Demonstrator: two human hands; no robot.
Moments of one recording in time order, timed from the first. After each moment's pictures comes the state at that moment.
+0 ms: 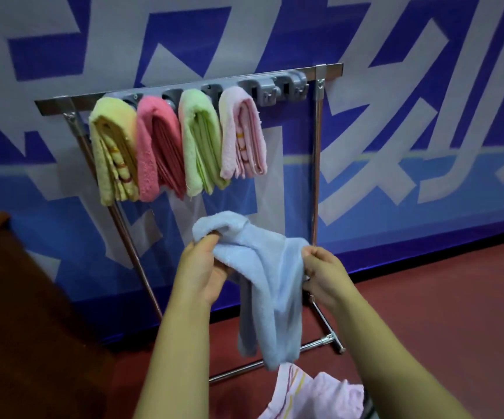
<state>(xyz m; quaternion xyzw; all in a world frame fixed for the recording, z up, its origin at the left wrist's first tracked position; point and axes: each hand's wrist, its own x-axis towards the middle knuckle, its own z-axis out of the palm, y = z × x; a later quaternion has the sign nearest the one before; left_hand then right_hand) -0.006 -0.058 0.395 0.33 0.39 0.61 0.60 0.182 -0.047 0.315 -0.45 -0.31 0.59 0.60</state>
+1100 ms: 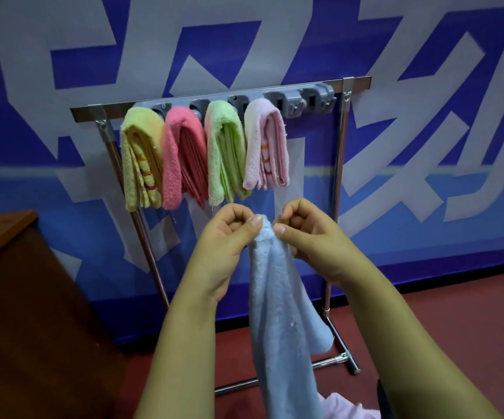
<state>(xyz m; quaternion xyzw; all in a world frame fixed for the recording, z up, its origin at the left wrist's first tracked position) -0.012 -0.068 0.437 0.56 0.35 0.56 0.49 0.145 -0.054 0.424 -0.29 -0.61 0.54 0.51</state>
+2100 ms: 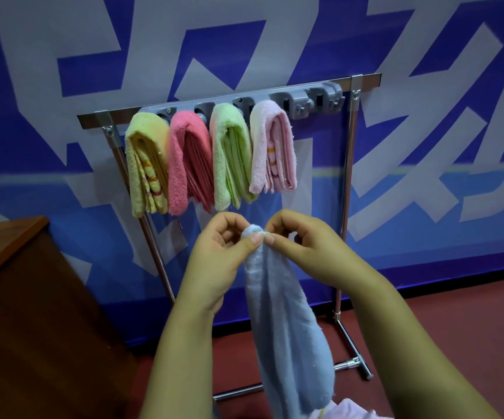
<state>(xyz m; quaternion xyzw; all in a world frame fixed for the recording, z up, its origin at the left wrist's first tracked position) -0.023 -0.071 0.437 0.58 0.39 0.58 0.42 0.136 -0.056 0.438 -0.37 -0.77 0.29 0.43</state>
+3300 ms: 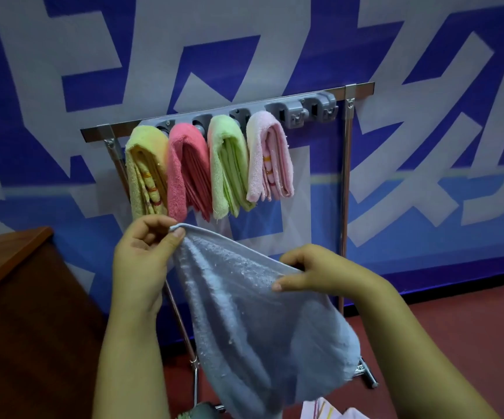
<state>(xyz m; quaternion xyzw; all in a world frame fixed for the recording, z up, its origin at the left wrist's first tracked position) -0.084 -0.065 0.449 0.52 0.41 0.70 0.25 0.160 -0.035 0.415 -0.44 -0.80 0.34 0.22</state>
